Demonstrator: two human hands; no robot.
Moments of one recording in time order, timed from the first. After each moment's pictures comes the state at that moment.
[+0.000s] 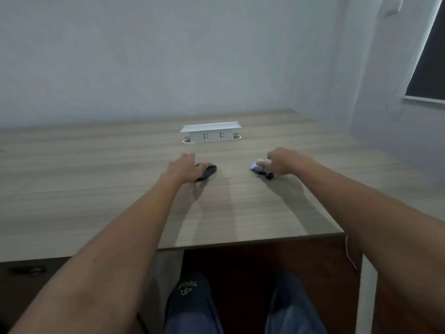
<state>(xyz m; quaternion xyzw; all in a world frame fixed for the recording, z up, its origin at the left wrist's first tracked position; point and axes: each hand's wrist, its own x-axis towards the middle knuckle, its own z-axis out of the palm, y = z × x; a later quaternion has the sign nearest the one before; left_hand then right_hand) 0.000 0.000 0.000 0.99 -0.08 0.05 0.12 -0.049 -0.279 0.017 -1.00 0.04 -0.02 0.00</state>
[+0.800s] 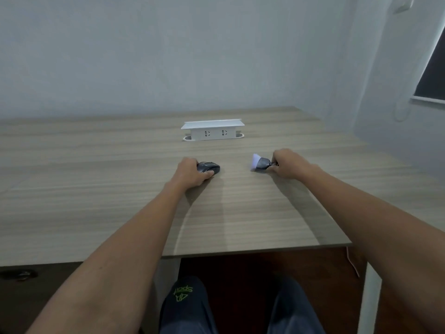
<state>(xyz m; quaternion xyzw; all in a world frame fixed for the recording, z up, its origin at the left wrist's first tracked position) 0.025 0.003 -0.031 0.95 -0.09 0.06 0.30 -0.021 -0.294 -0.009 -0.99 0.01 -0.09 0.11</state>
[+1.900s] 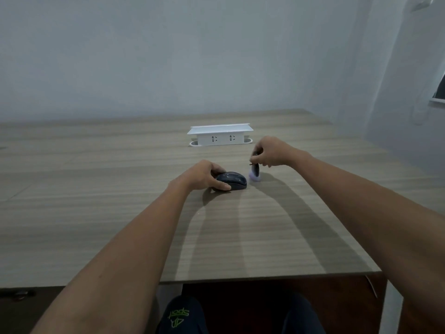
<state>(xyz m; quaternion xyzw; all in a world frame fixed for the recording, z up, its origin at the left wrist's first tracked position) 0.040 -0.002 -0.006 0.91 -0.23 -0.08 0.33 0.033 -0.245 0.037 -0.96 -0.10 -0.06 0.26</state>
